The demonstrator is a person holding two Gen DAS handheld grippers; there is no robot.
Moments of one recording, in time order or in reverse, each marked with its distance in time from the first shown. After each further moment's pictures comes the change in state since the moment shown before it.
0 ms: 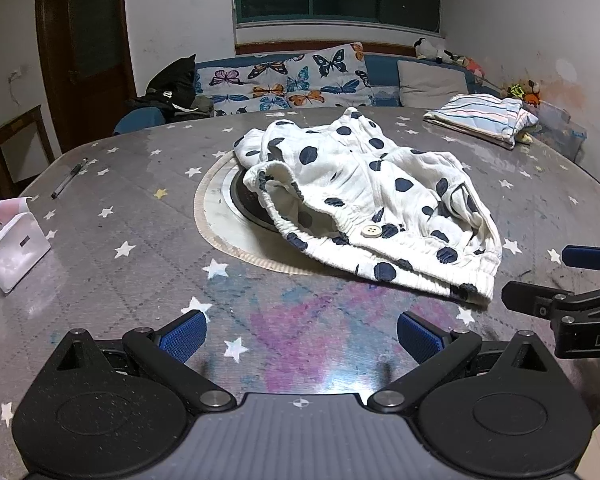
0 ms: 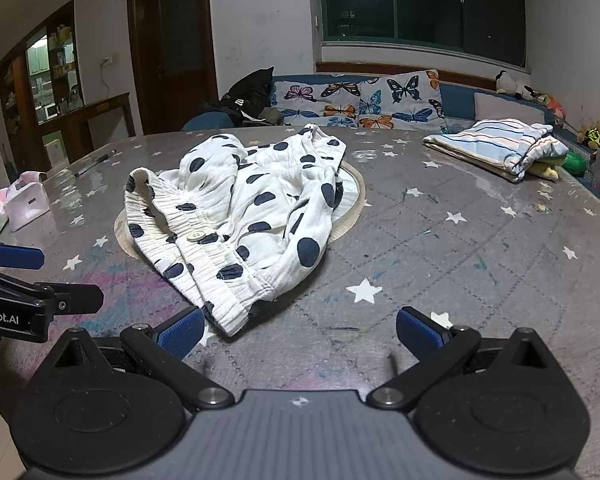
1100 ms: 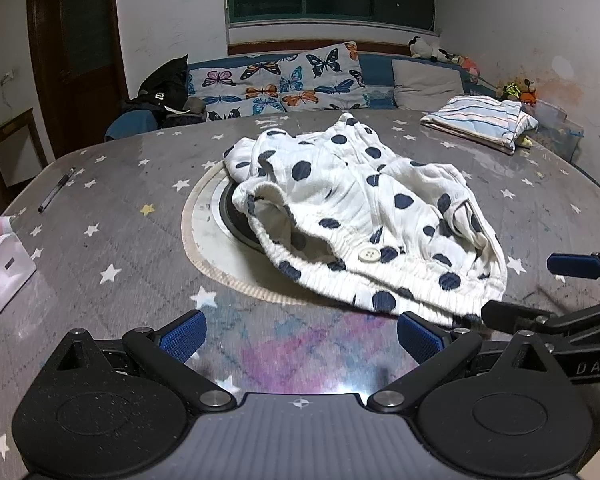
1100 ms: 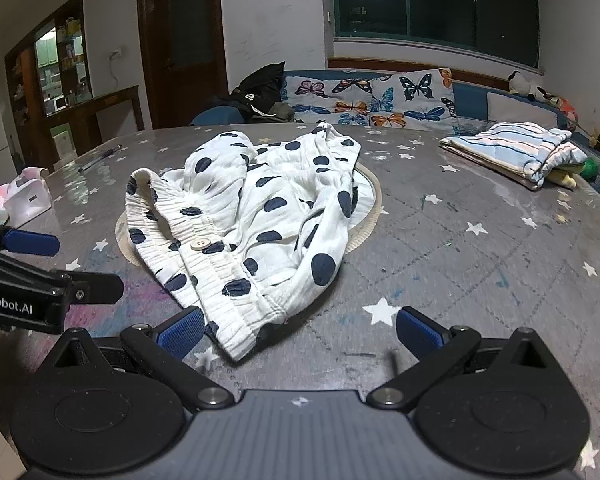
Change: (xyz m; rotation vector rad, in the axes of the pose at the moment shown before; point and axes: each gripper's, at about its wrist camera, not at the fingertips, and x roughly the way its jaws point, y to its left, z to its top) left arm 0.016 -0.001 0.024 0.011 -0.004 -0.013; right arm 0.019 0.004 0.013 -0.026 0.019 0.027
